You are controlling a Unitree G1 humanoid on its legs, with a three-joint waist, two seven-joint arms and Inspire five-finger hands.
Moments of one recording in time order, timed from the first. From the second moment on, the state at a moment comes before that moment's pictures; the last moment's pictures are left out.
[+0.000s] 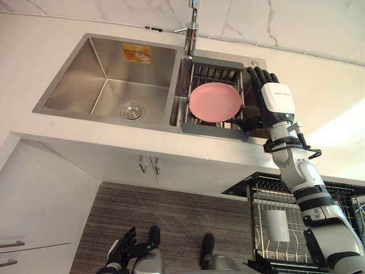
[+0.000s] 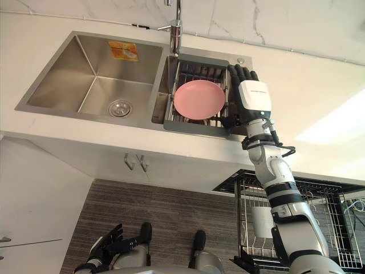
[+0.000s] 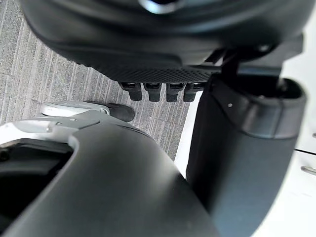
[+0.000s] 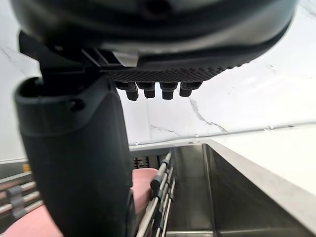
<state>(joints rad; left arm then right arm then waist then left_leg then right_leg) 0.19 0.21 0.01 0.93 -0.24 -0.22 -0.17 -0.56 -0.51 0.12 0.45 -0.81 -0.07 -0.33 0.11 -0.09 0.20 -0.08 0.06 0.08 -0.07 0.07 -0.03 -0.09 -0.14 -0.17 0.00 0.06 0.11</state>
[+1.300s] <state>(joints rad) 0.11 0.21 0.02 0.88 -0.28 -0.23 -0.18 -0.88 -0.54 0.21 0.61 -0.81 0.00 -0.32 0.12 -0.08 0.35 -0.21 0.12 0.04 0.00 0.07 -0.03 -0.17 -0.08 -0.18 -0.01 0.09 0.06</state>
